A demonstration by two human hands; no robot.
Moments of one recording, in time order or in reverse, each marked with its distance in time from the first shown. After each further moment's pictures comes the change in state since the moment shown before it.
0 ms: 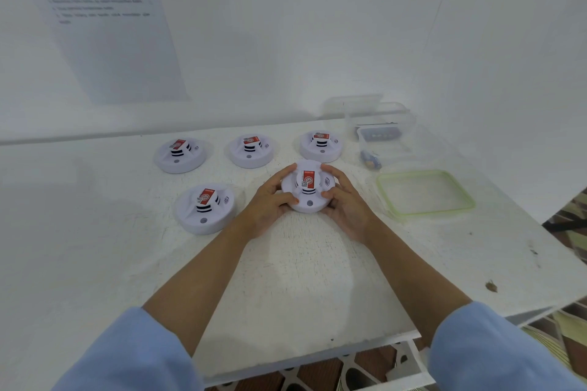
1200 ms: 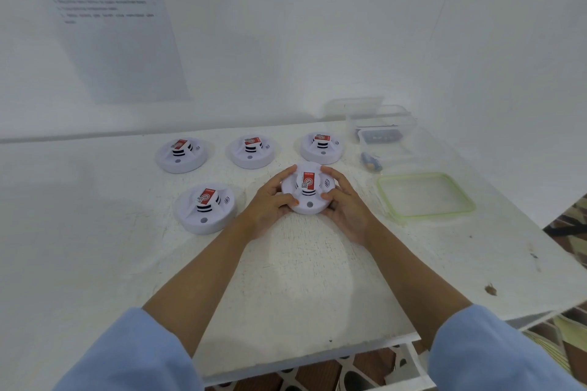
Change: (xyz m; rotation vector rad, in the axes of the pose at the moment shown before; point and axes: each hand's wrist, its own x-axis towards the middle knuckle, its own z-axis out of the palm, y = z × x) left_hand 0.000 -0.002 -0.001 0.009 0.013 -0.018; right_hand 0.001 0.000 0.000 -0.005 0.014 0.027
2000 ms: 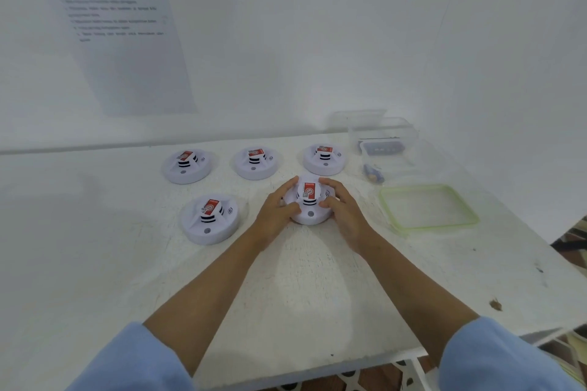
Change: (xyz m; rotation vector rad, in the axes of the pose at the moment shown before) left_hand -0.009 0.005 0.014 0.373 0.139 0.127; right_hand 0.004 -0.003 0.010 -0.308 0.170 -0.033
